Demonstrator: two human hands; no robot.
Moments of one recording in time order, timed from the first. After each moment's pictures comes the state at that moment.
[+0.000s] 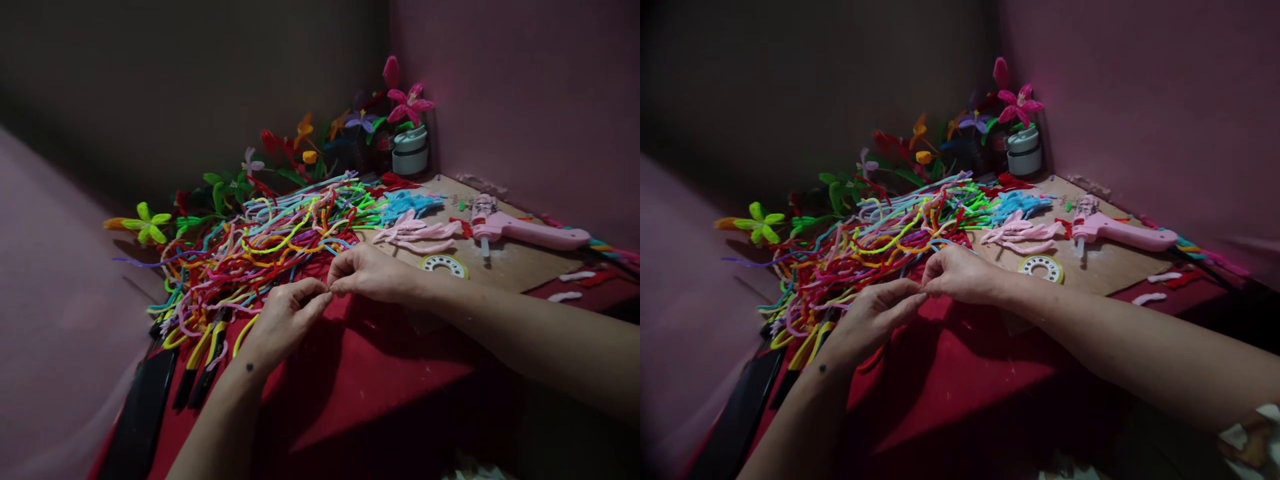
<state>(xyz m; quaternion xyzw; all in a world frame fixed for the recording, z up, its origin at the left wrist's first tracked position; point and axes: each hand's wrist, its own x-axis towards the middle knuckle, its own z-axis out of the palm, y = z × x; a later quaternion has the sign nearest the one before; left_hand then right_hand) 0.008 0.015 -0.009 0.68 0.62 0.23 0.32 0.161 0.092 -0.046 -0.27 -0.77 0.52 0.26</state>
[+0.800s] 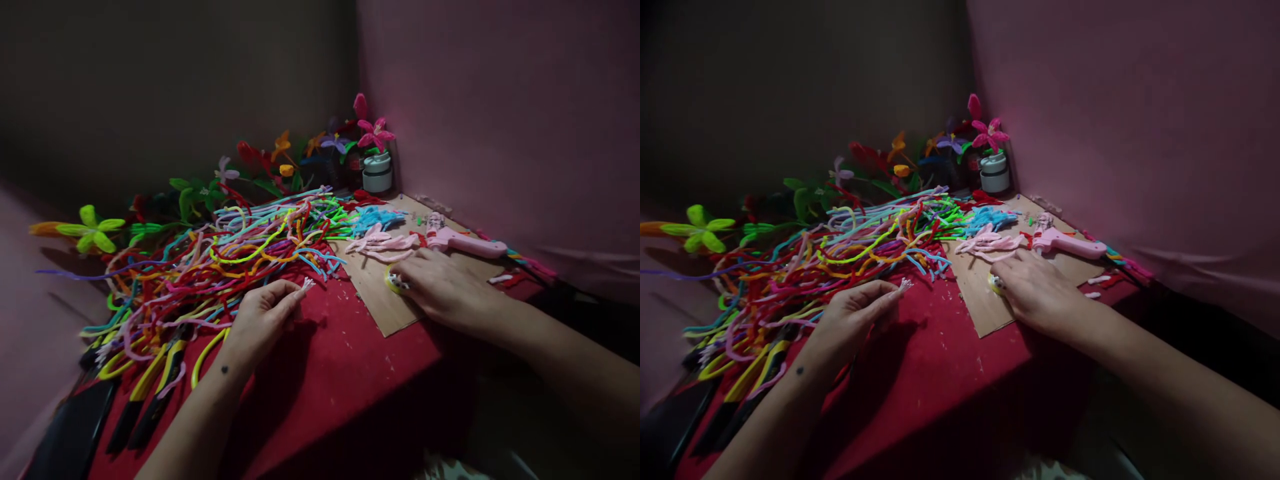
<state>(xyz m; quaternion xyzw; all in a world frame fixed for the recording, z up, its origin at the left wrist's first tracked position) 0.015 0.021 -0.023 0.58 0.64 0.33 0.39 0.282 0.055 -0.053 -0.44 -0.89 0.00 0.15</state>
